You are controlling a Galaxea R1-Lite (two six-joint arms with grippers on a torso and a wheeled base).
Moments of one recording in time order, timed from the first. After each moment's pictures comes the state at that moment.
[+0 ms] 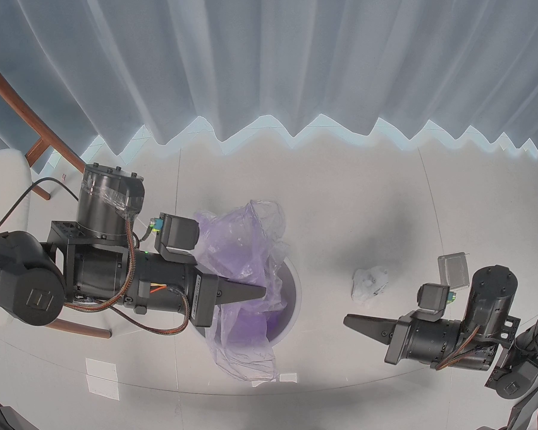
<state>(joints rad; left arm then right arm) -0.56 1.63 -0.87 -0.25 -0.61 -0.17 0.65 1.77 -0.22 -1.27 0.28 0.58</state>
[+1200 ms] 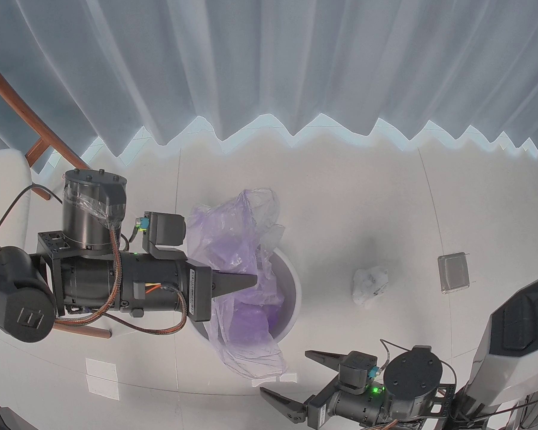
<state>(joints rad) -0.57 1.59 -0.78 -0.39 -0.48 -0.28 1.04 2.09 -0.24 -1.50 -0.12 0.28</state>
